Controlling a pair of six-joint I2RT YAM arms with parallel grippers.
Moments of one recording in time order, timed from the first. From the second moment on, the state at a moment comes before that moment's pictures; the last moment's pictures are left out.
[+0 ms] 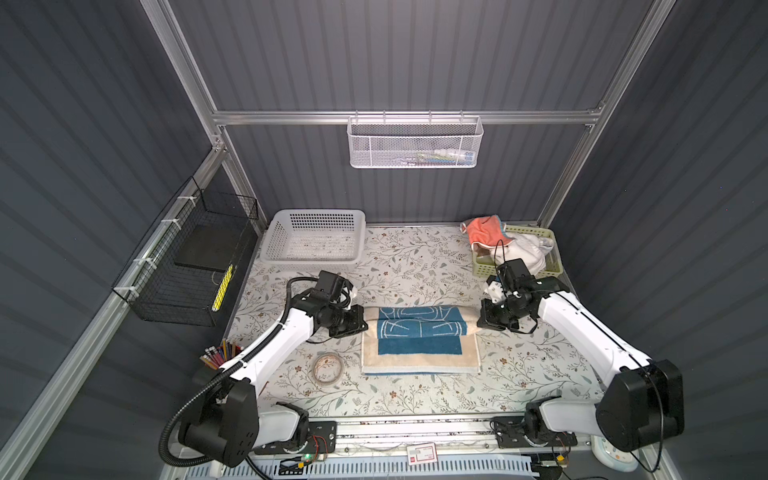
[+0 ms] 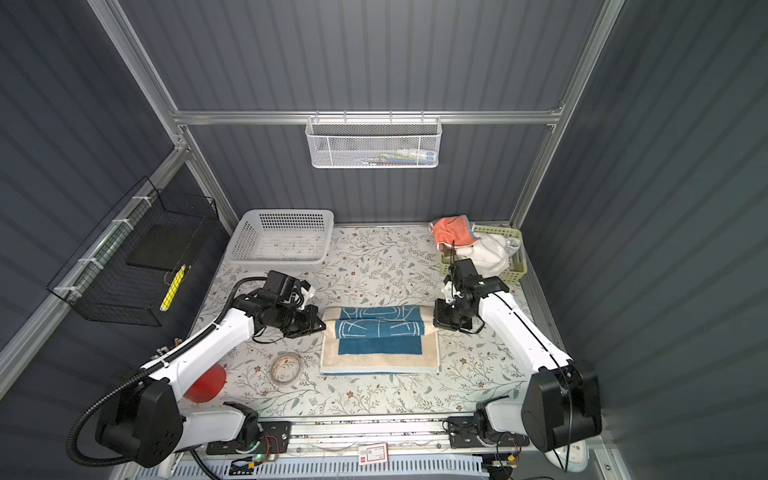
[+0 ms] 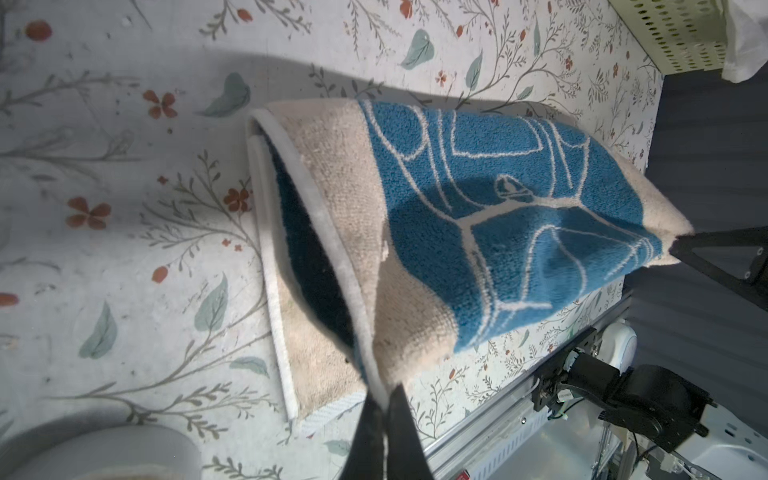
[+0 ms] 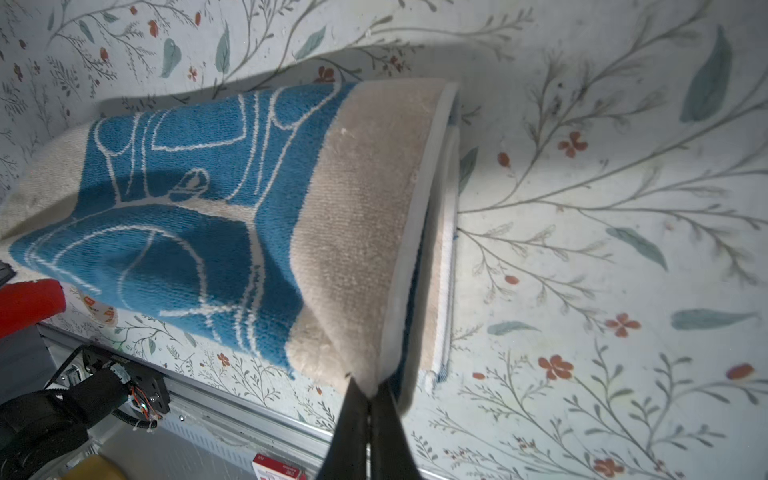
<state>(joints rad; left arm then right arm) -0.39 1.29 0.87 -0.72 0.47 -0.48 0.24 1.31 1.01 -1.03 -0.31 0.34</state>
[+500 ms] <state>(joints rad) -0.39 1.23 0.65 -0.77 0.55 -0.62 0.24 1.34 0.86 -1.11 -0.35 0.34</state>
